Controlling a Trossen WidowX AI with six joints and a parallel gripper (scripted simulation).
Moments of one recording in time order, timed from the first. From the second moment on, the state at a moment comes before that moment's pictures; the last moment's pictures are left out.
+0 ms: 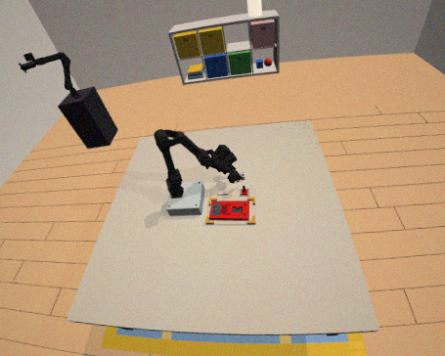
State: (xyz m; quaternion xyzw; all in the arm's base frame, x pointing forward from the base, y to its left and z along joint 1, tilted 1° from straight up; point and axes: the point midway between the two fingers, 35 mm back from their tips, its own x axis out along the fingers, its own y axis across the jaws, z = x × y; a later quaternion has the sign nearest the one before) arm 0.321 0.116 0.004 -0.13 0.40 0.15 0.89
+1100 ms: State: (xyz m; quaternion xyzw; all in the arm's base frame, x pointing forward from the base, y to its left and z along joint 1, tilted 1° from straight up) arm 0.339 0.122 0.002 -0.56 0.36 0.40 0.64
